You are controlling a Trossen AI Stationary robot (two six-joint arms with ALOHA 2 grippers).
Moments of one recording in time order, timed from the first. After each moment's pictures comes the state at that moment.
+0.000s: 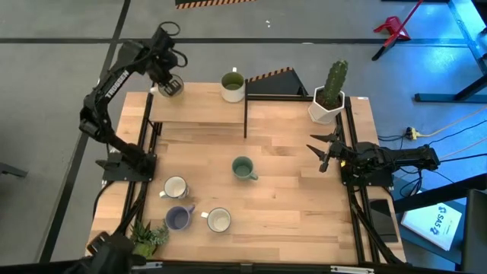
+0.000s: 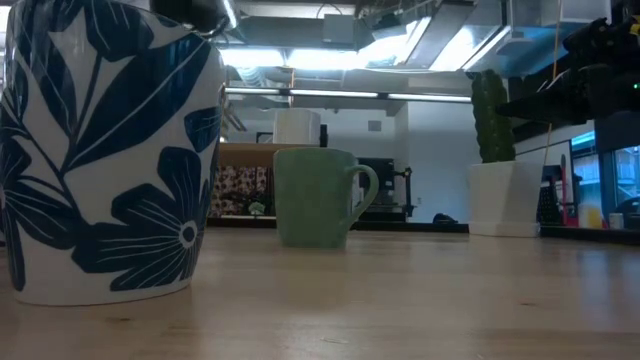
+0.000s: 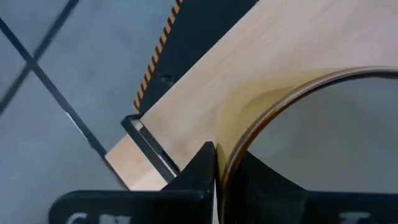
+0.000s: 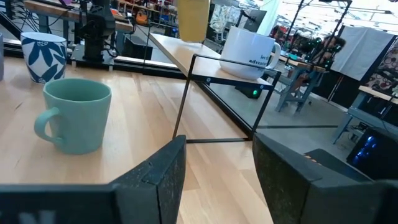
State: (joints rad) left arm 1.07 1.49 1.68 -1.42 -0.18 0.27; right arm 0.11 0.03 0.06 -0.10 0.51 -0.22
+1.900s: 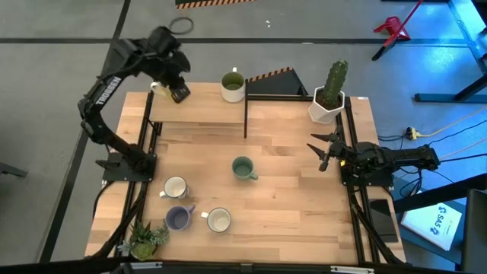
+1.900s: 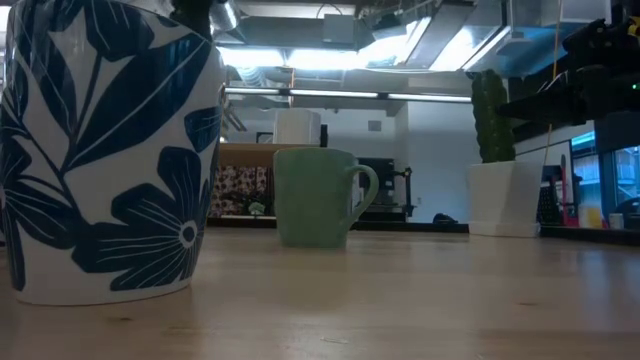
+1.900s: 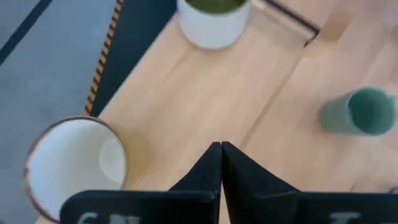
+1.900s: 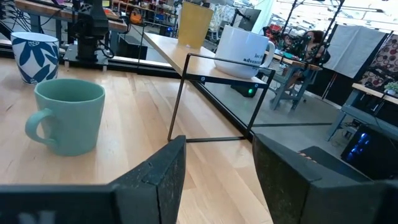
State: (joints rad) left arm 0.77 1.49 1.99 -1.56 0.07 0.15; right arm 0.11 0.03 0.06 -0.10 0.53 -0.21
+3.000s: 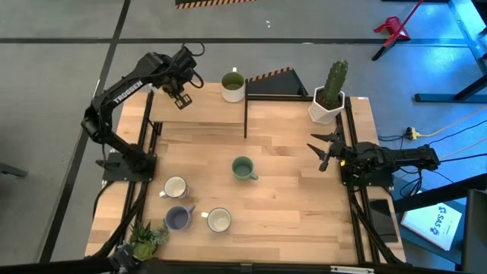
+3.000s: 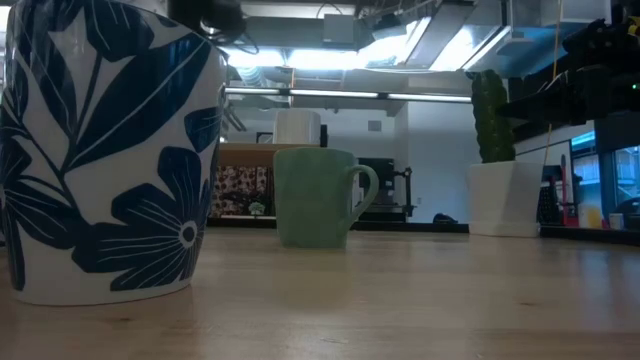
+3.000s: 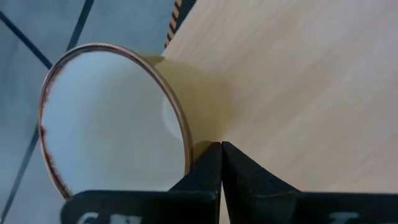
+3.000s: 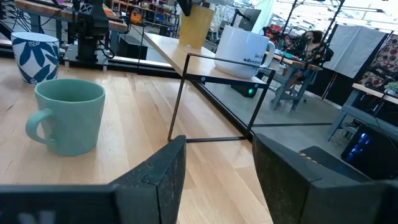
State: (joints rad) left arm 0.81 1.50 1.59 -1.40 -0.35 0.16; right arm 0.11 0.03 0.06 -0.10 0.53 -0.21
